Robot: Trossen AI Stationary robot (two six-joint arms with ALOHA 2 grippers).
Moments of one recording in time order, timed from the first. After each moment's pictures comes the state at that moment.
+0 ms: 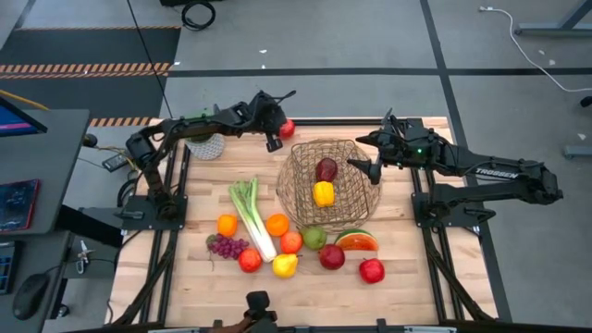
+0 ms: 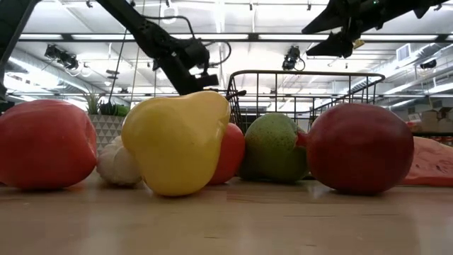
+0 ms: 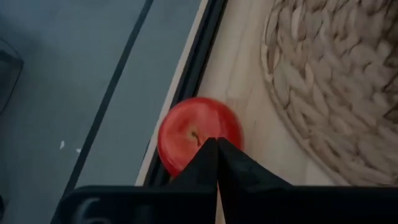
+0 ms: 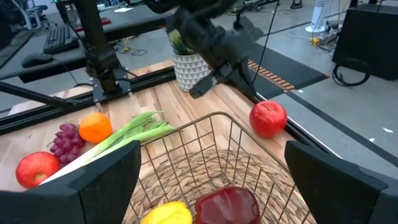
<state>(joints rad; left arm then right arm) 0.62 1.80 1.25 -0.21 -0.07 0.44 -0.27 0.77 0.69 -0.20 0.08 0.16</state>
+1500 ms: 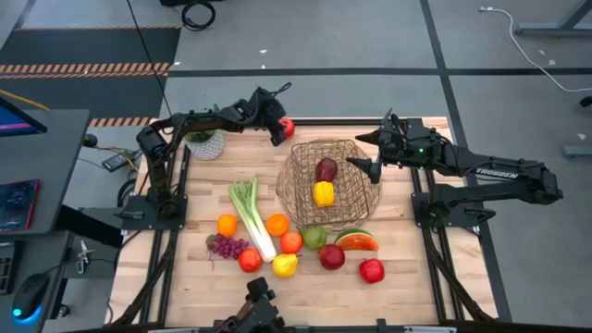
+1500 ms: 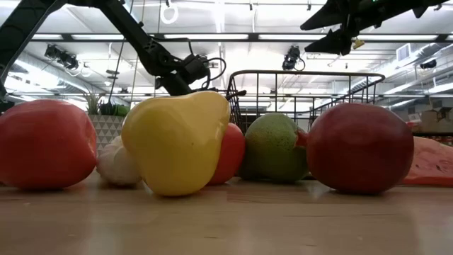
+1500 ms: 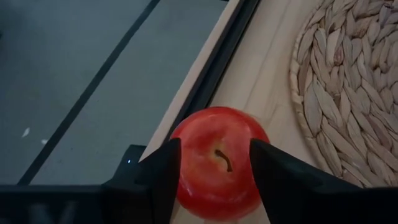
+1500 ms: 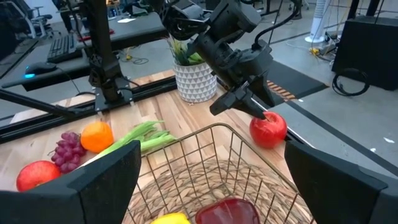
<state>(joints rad) 0.70 1.92 1.25 -0.05 0.04 0.30 -0.27 0.77 0.69 -0.16 0.08 0.15</state>
